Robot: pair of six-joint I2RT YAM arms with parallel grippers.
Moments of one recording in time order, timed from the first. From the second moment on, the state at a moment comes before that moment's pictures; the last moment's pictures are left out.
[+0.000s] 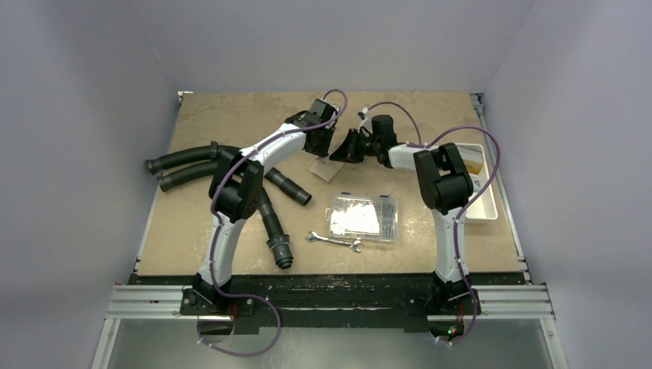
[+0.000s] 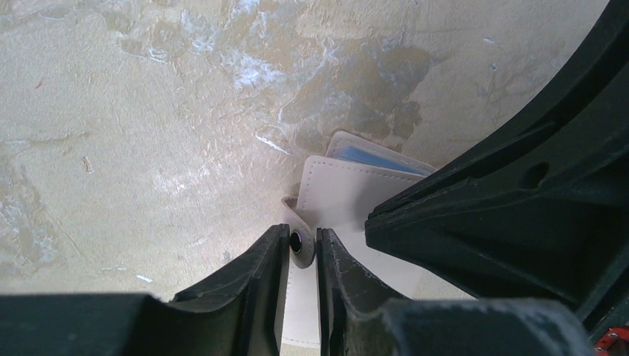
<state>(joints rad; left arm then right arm) -0.55 2.25 1.88 -0.60 -0.10 -0.17 0.33 2.23 1.39 0.25 -0.70 0.67</state>
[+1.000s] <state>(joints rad) -0.55 2.22 1.88 -0.60 -0.08 -0.17 0.33 2.24 1.41 0.23 -0.70 0.65</state>
